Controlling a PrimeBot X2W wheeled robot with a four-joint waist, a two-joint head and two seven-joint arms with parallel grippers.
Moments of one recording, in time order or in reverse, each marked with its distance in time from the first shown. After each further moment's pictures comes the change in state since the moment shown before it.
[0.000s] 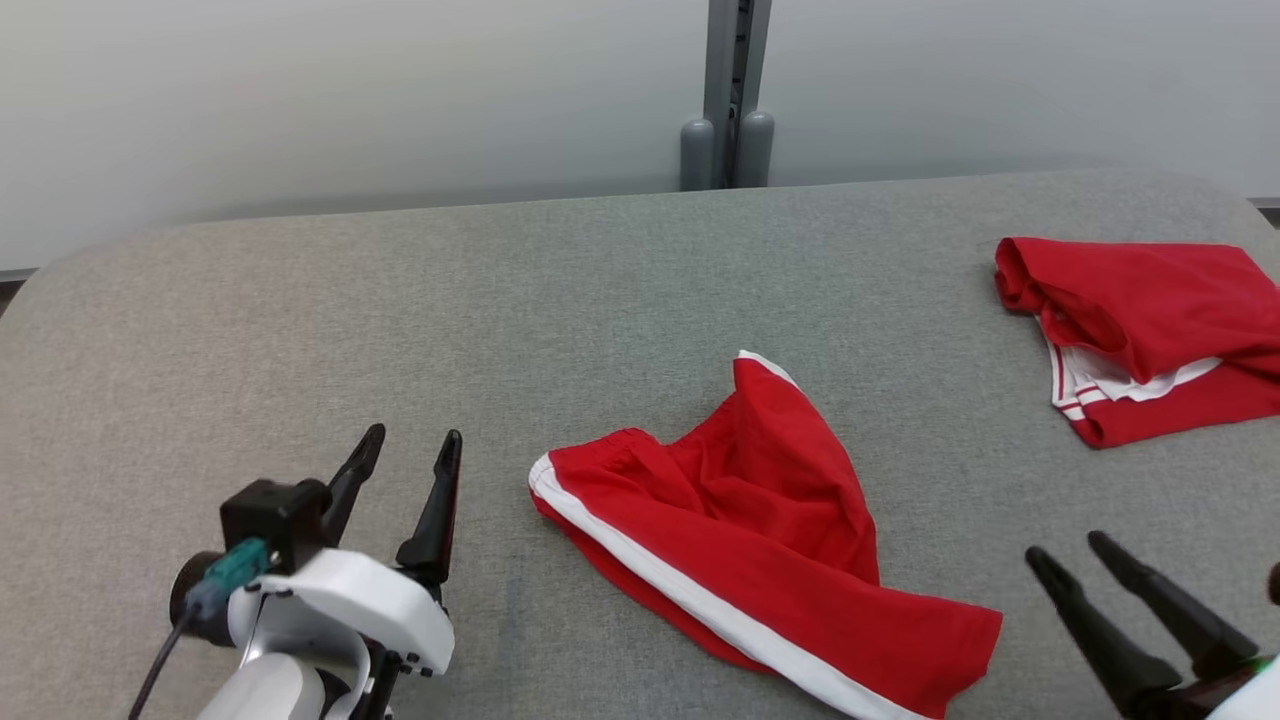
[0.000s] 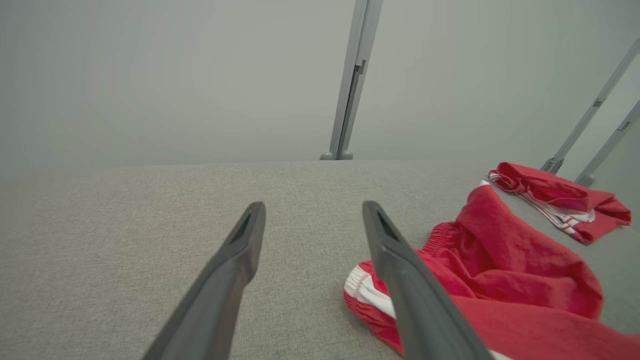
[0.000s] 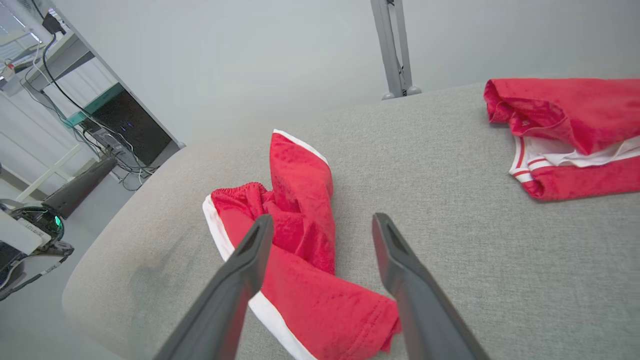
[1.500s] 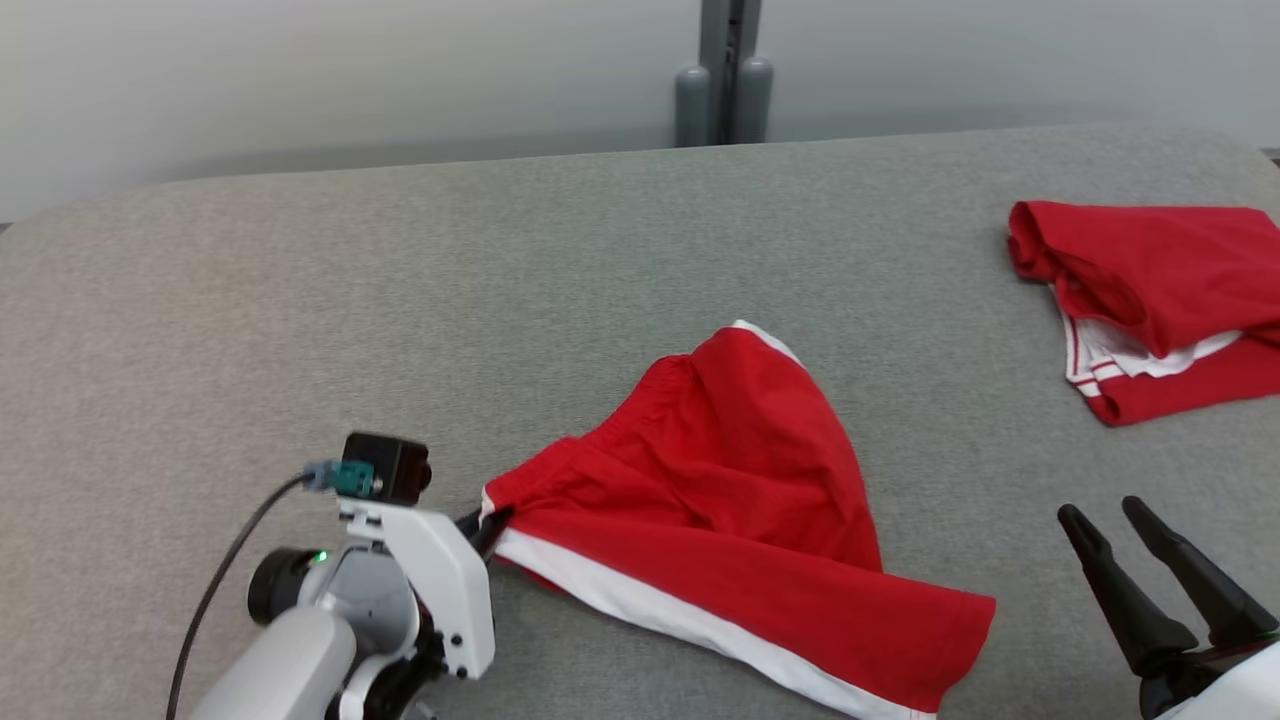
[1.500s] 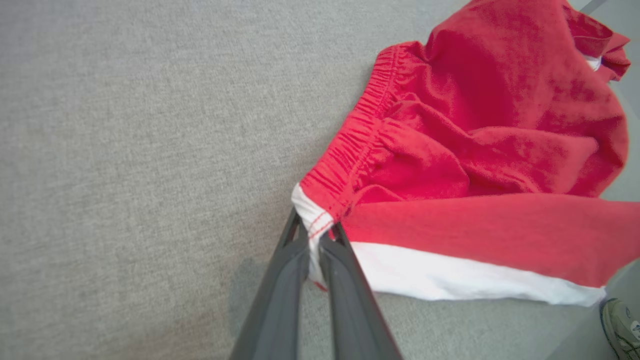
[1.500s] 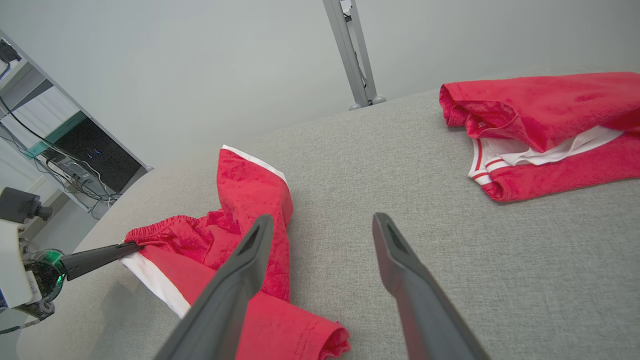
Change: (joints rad) left arm -0.195 -0.017 -0.134 0.208 -0.166 -0.127 0.461; right arm -0.054 0.044 -0.028 0.082 -0.020 0.000 -0.081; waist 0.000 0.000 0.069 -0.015
